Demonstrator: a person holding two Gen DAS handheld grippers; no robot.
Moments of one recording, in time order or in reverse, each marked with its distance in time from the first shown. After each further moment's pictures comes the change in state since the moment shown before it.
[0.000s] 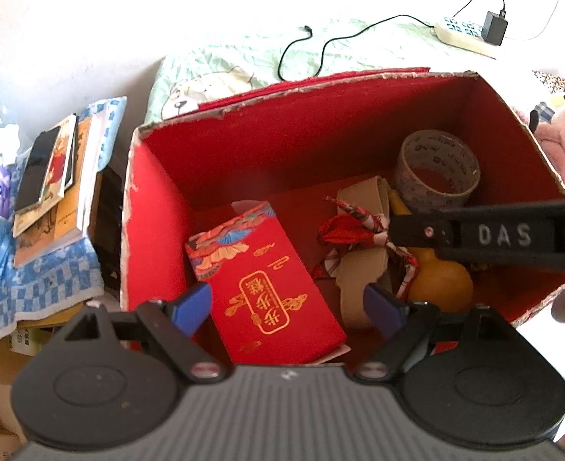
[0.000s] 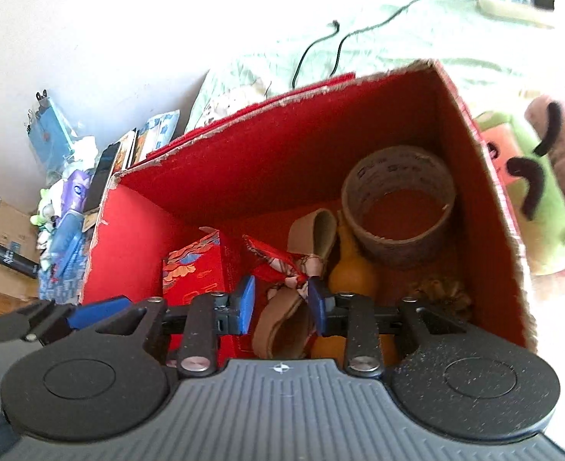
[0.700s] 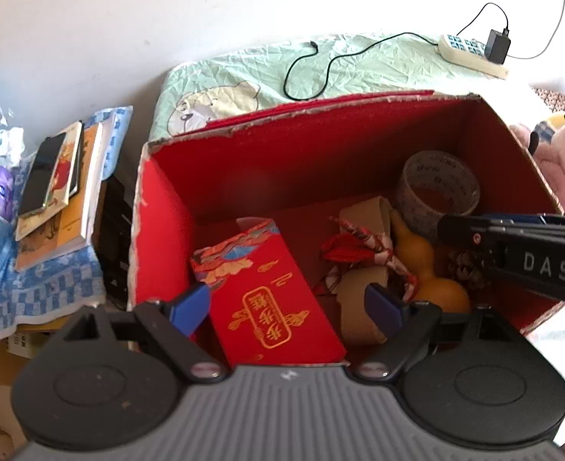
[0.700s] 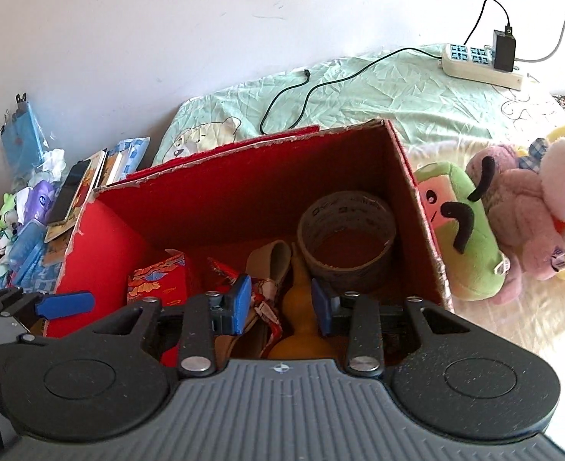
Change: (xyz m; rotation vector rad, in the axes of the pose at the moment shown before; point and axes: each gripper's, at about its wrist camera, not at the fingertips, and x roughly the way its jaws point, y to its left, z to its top) left arm -0.006 0.004 0.006 -0.032 -0.038 -0.001; right arm -0.029 0.003 -0.006 -0.072 -0.135 -0.161
